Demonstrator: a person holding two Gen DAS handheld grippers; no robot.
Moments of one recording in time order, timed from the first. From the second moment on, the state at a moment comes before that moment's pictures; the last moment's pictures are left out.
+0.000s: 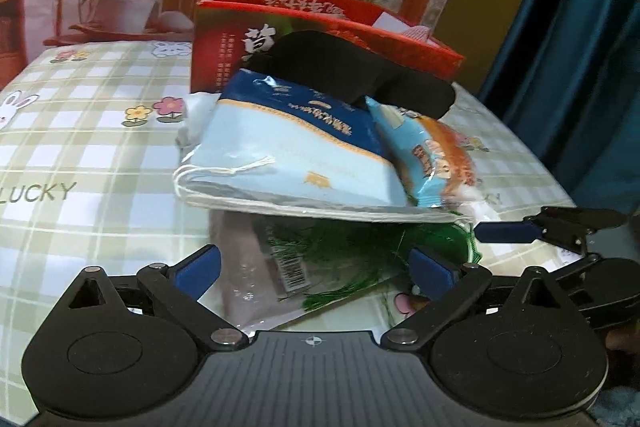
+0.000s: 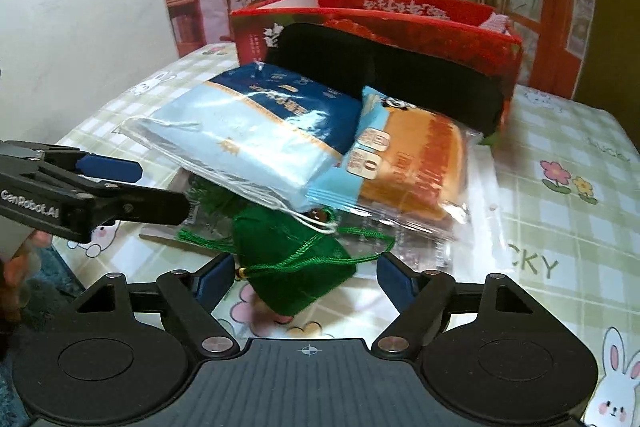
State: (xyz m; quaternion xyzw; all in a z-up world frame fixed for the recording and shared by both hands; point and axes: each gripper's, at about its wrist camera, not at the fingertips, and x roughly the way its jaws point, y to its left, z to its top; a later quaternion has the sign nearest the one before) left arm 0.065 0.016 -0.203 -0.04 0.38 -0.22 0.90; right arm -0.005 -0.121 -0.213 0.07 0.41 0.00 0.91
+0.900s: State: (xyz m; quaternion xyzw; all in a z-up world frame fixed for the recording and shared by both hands) left arm 0.087 -0.015 -0.218 -0.06 0.42 -0.33 0.85; right arm 0.007 -0.112 -0.227 0.09 0.40 0.06 0.91
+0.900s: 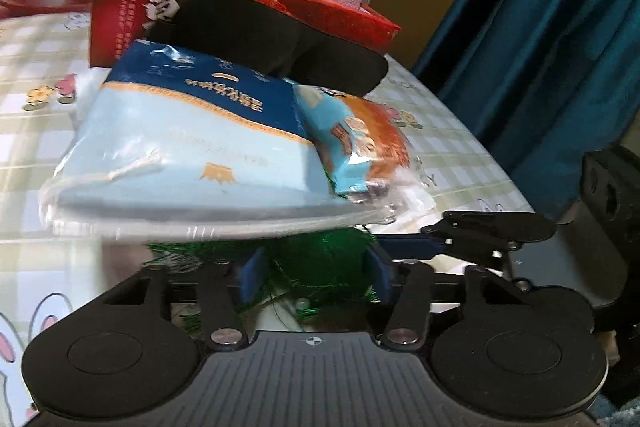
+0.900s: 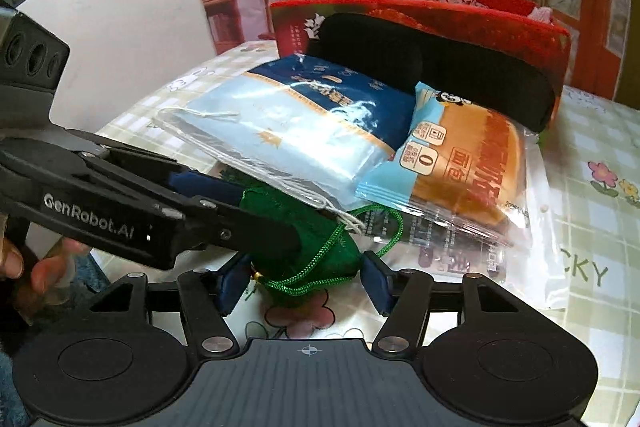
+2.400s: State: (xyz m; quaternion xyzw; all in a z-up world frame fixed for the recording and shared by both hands) left arm 0.218 -0.040 -0.046 -0.05 0.26 -0.33 0.90; right arm 0.132 -0.186 -0.057 0.01 0.22 0.05 0.97
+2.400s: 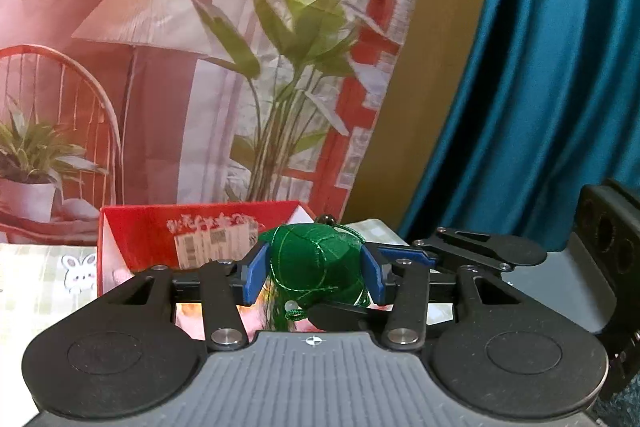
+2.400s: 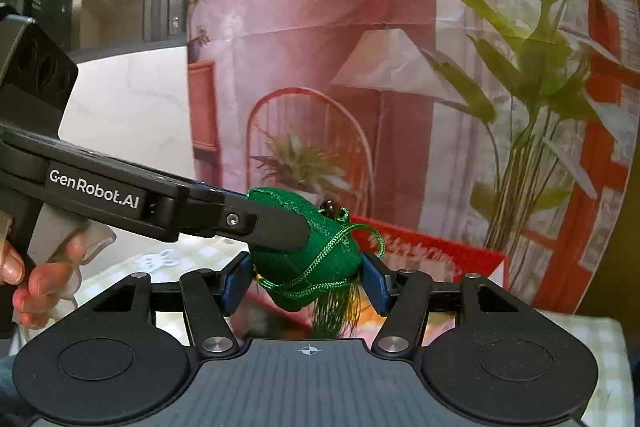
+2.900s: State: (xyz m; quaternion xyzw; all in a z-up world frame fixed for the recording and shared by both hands) left arm 0.332 -0.085 -0.108 -0.05 0.31 -0.32 0.89; right arm 0.249 -0.254 -0.112 0.01 0.31 0.01 0.95
